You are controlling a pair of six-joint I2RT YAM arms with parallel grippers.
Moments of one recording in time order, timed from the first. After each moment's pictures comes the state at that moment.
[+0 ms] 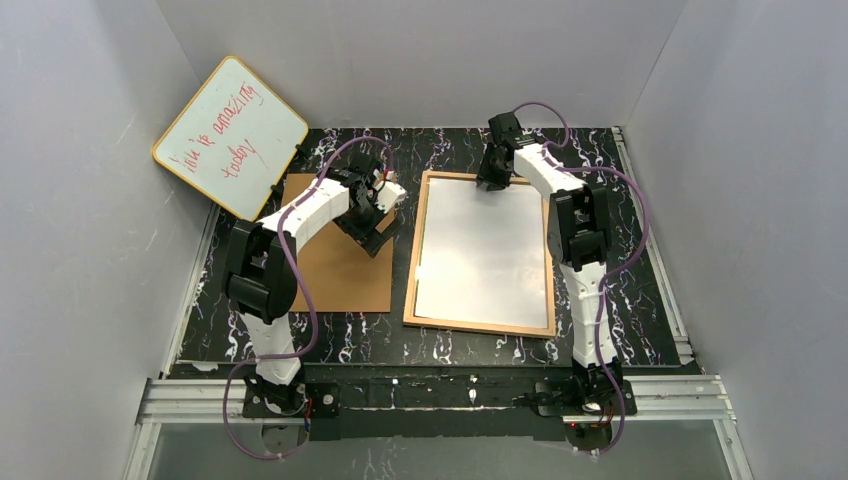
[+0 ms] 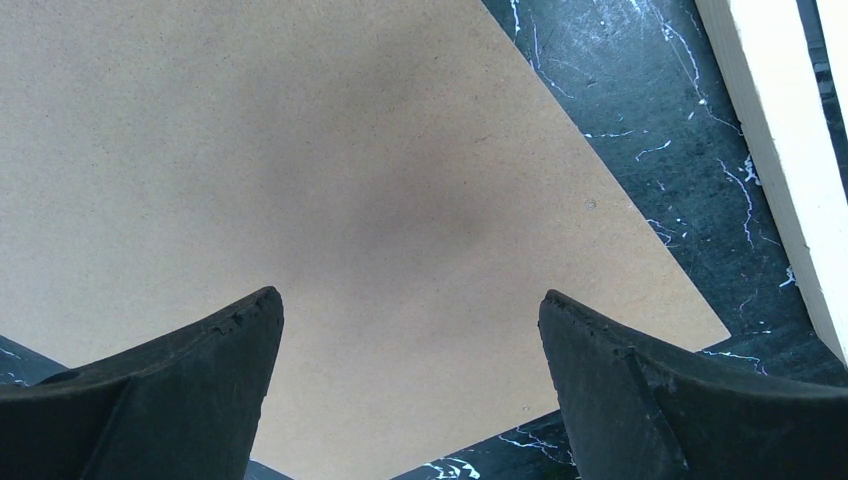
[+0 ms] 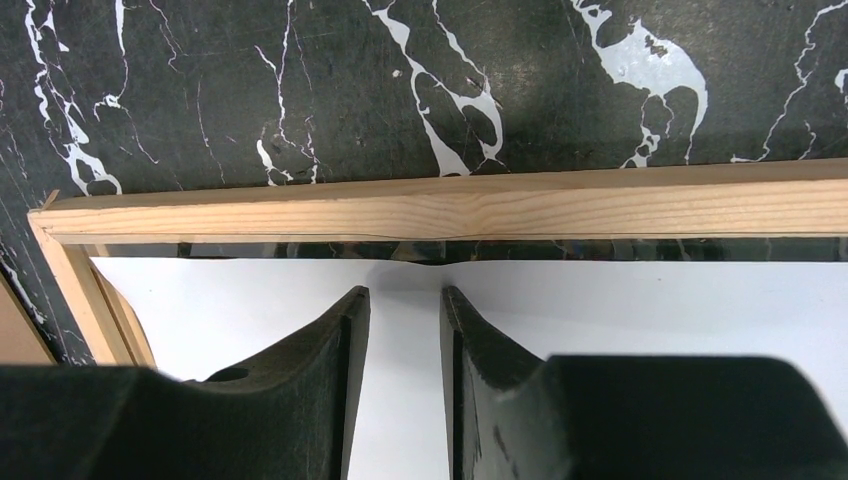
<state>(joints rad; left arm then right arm) -0.40 1.86 1.45 -0.90 0.03 0.39 0.31 2.40 2.07 -0.67 -0.01 0.58</state>
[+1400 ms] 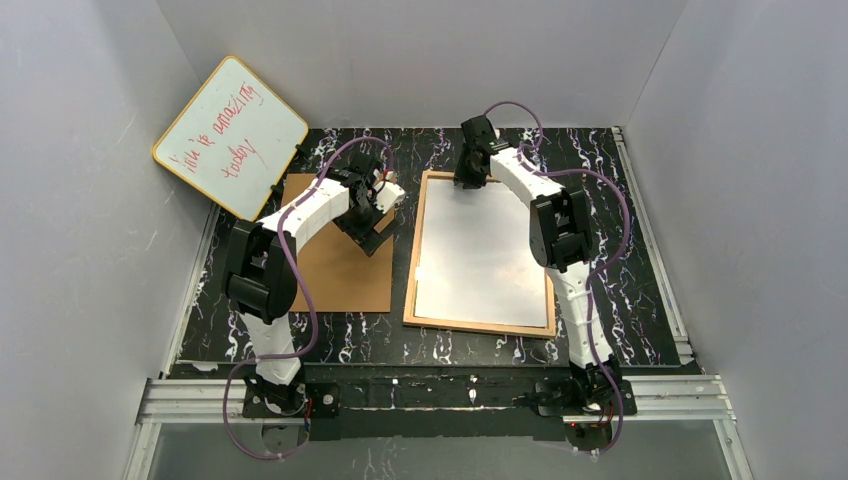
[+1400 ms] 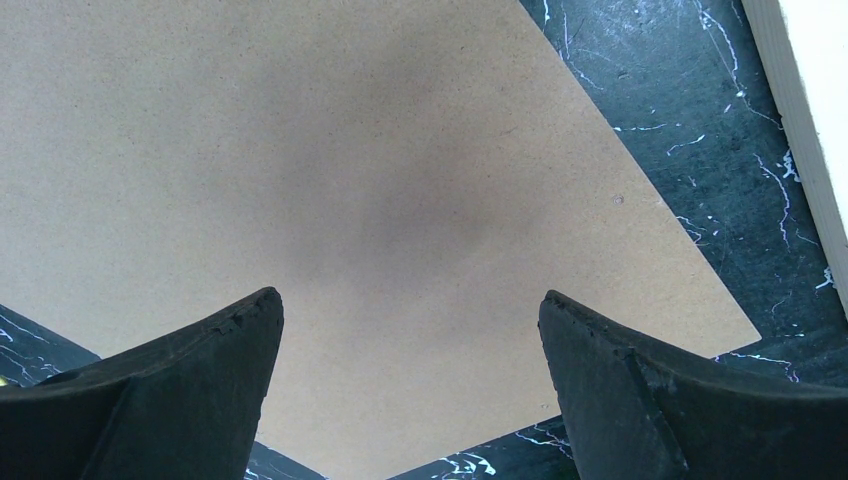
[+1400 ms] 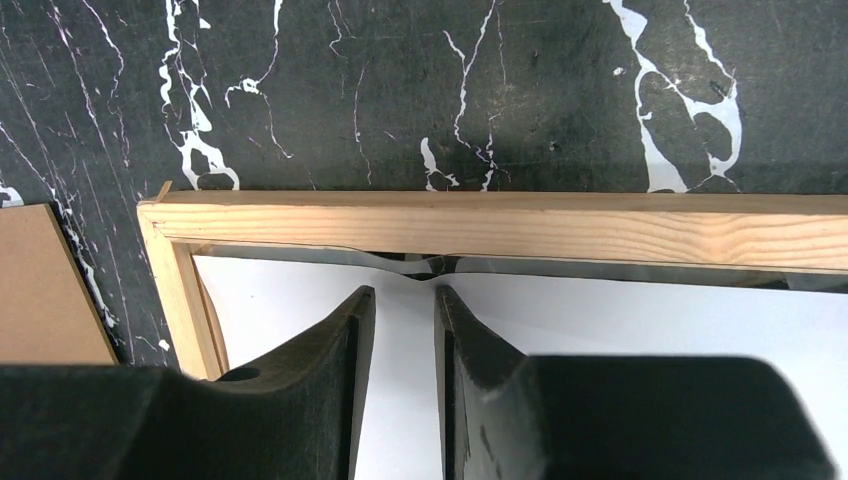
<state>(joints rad) -0.40 1.86 1.45 -0.90 -0.02 0.40 0.41 2.48 2.18 -0.64 0.04 0.63</state>
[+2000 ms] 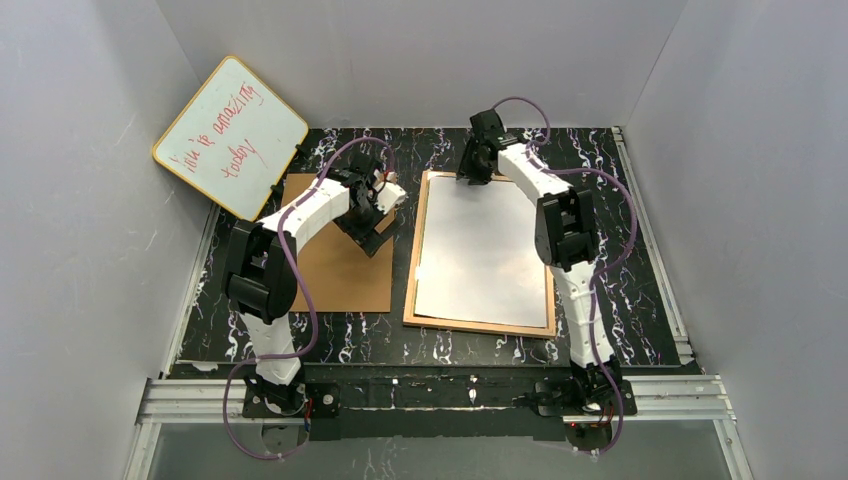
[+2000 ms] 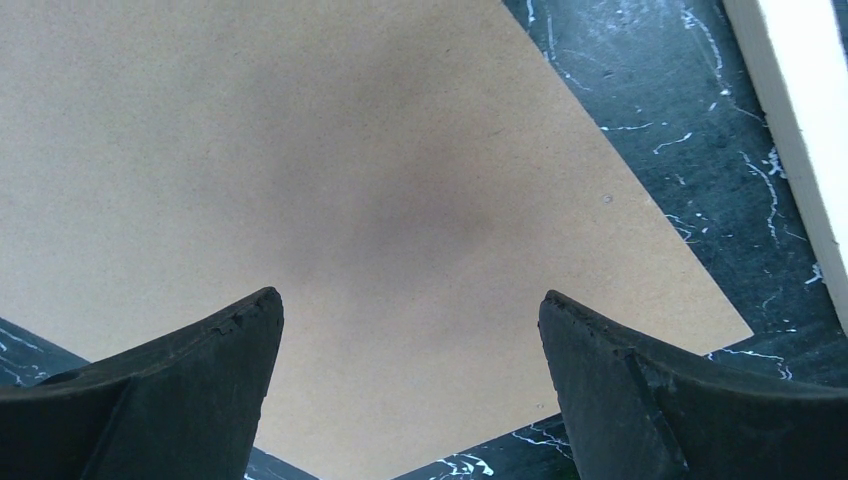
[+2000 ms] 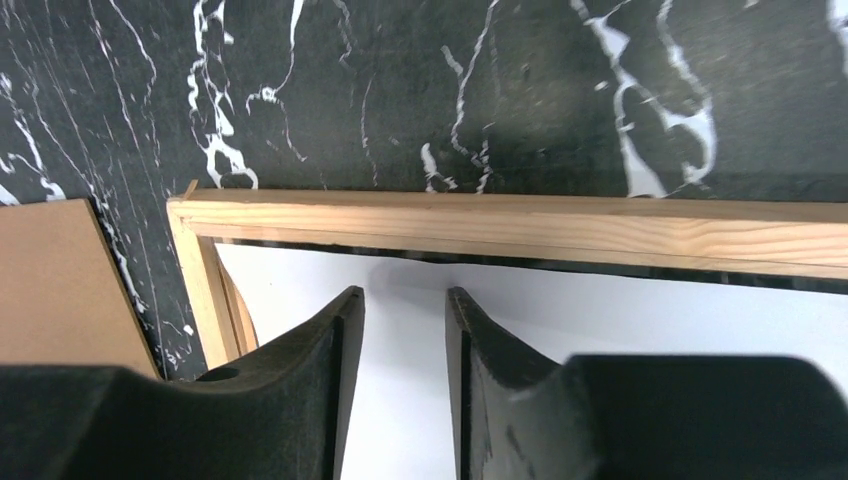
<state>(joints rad) -0.40 1.86 1.45 -0.90 -0.01 0.41 0.39 2.47 2.19 -0.66 -0.01 0.63</state>
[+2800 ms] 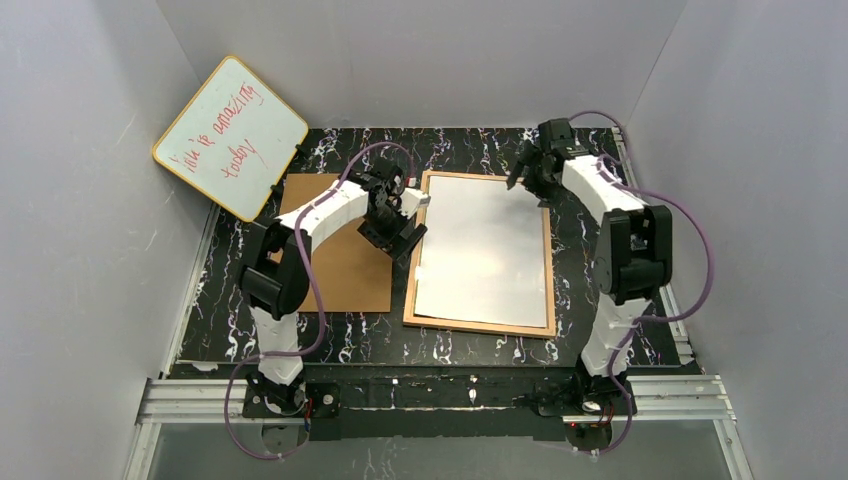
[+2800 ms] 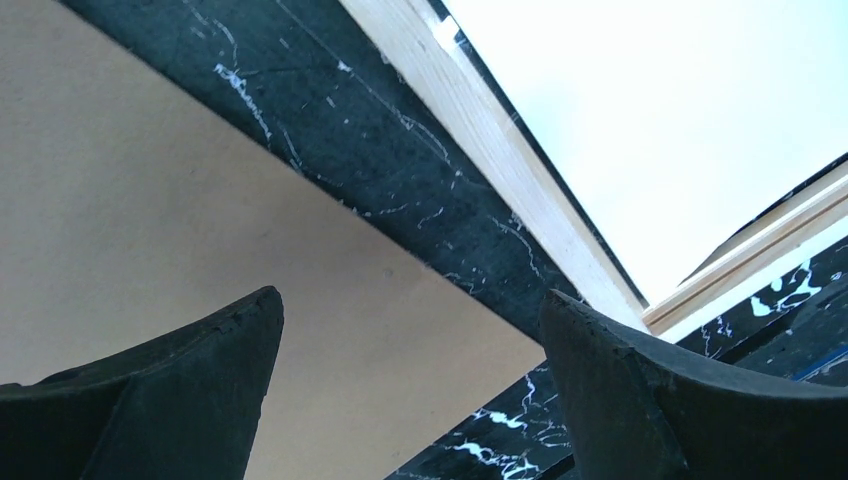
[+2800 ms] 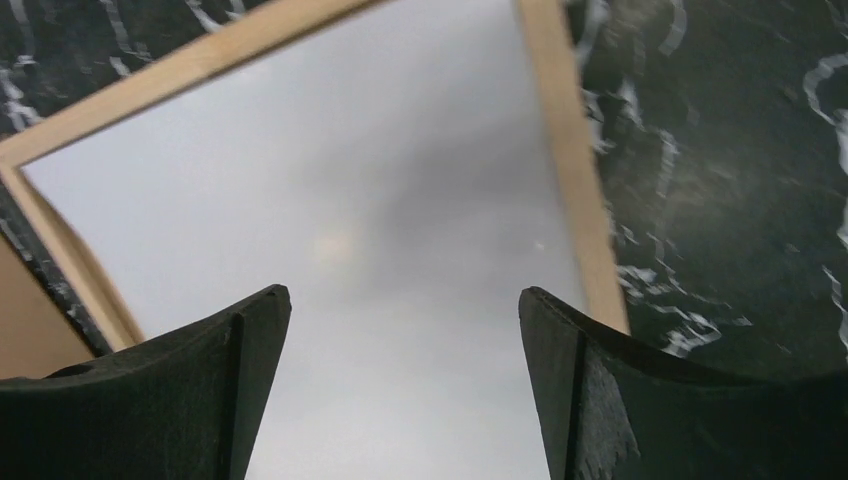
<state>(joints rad) -0.49 1.92 1.49 -0.91 0.25 0.27 0.19 1.95 1.60 -0.65 0.03 0.63</state>
